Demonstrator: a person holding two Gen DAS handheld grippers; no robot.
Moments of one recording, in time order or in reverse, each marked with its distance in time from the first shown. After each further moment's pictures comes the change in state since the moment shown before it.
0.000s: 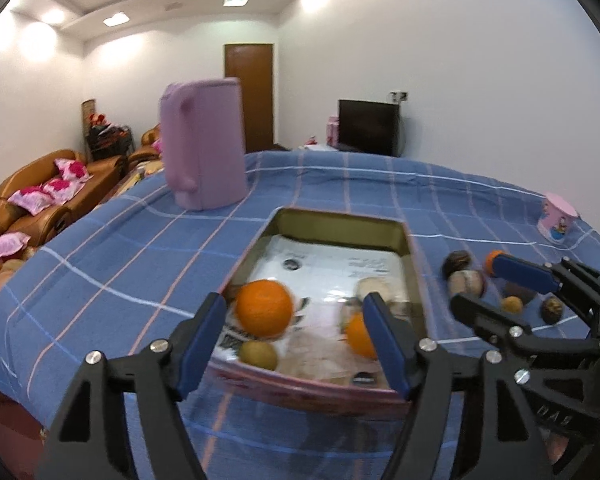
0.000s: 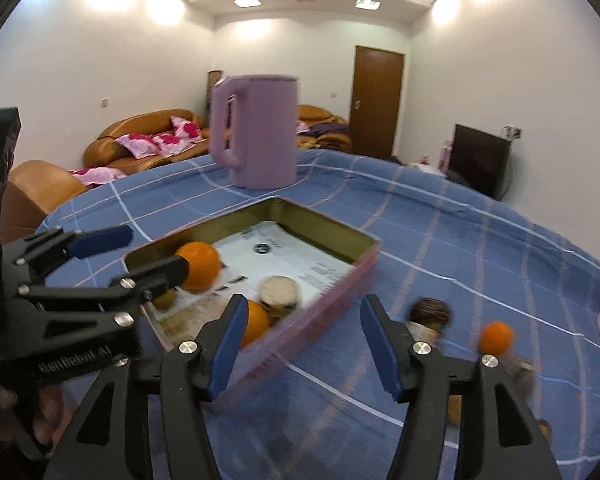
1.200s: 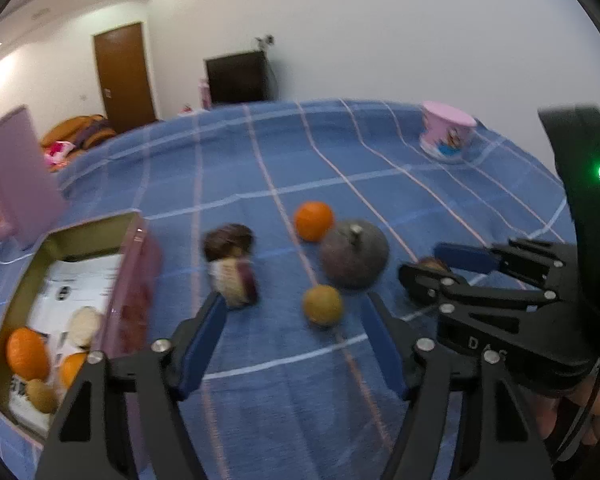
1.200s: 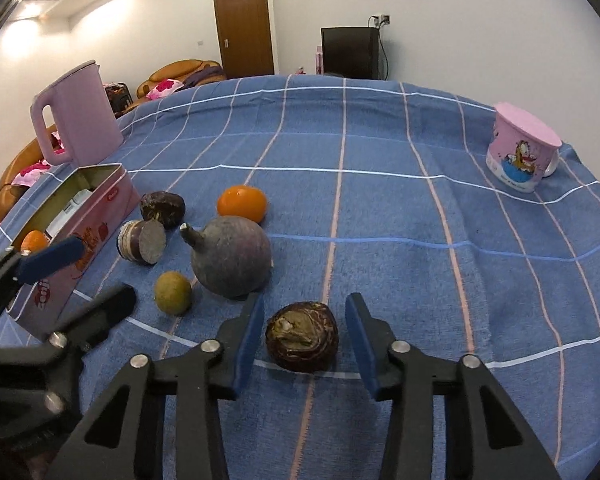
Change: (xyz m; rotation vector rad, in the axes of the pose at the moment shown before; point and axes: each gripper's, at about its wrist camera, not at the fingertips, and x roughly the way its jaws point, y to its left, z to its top) left arm 0.049 -0.176 0.002 0.276 0.217 -0.332; right arm -0.014 -0.154 -0.062 0.356 0.292 -0.237
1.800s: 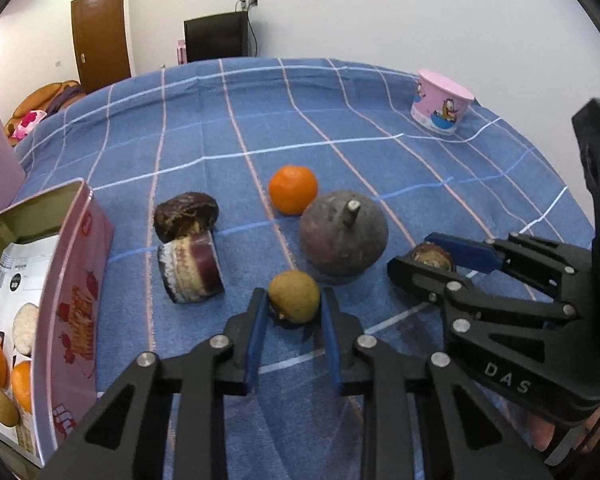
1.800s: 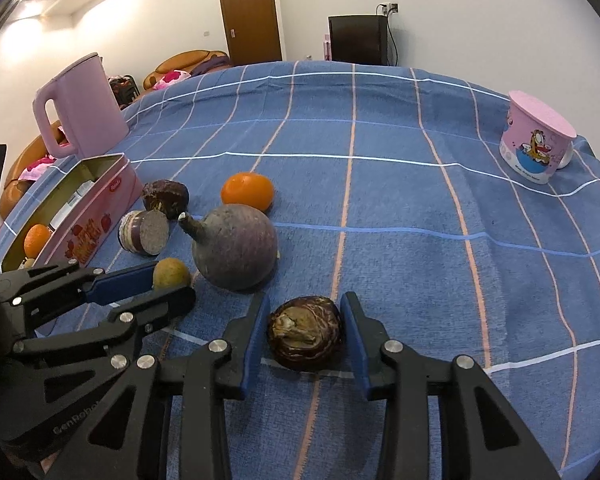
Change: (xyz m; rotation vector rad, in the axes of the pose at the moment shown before) left arm 0.031 0.002 0.004 -0.028 0.113 -0.091; right arm 0.005 -0.003 0.000 0.003 0.037 0.039
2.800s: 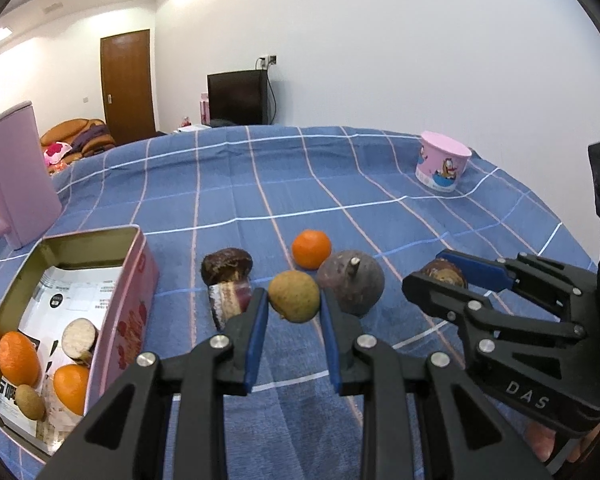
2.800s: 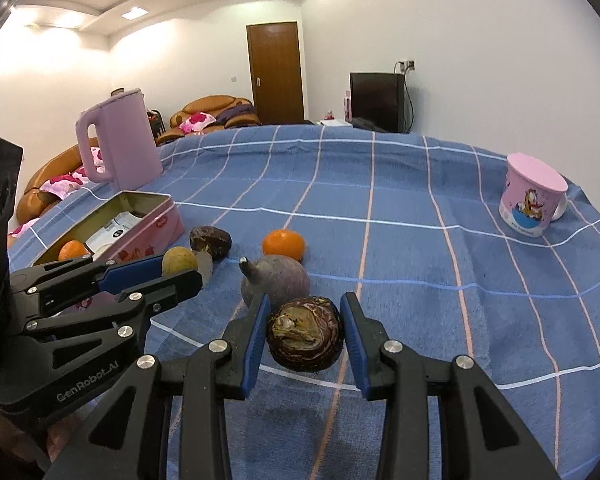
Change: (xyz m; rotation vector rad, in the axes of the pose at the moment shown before) left arm -0.042 0.007 -0.007 -0.020 -0.230 0.058; right arm -0.043 0.013 -0.006 -0.075 -0.230 0.036
